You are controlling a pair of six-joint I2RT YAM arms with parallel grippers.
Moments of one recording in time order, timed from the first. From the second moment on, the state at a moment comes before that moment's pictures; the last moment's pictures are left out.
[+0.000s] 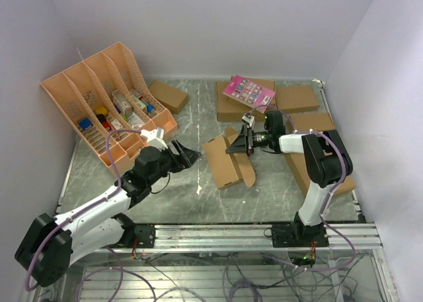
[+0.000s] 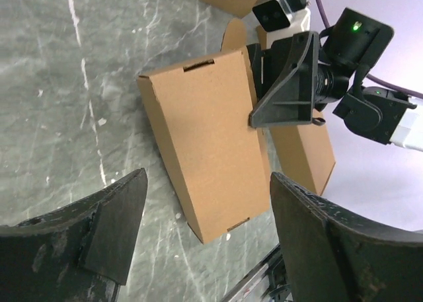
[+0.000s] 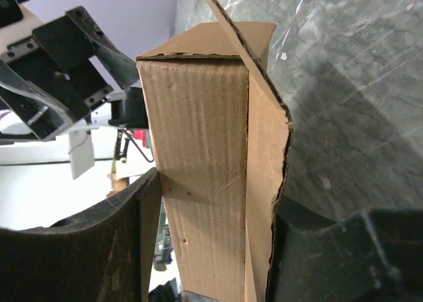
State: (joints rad) left arm -0.64 0.94 0.39 0.29 0.01 -0.90; right arm 0.23 1.86 0.90 0.20 -1.23 0.56
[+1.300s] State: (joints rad) left arm -0.75 1.48 0.72 -0.02 -0.06 -0.80; right arm 0.26 1.93 1.14 -0.31 -0.89 0.11
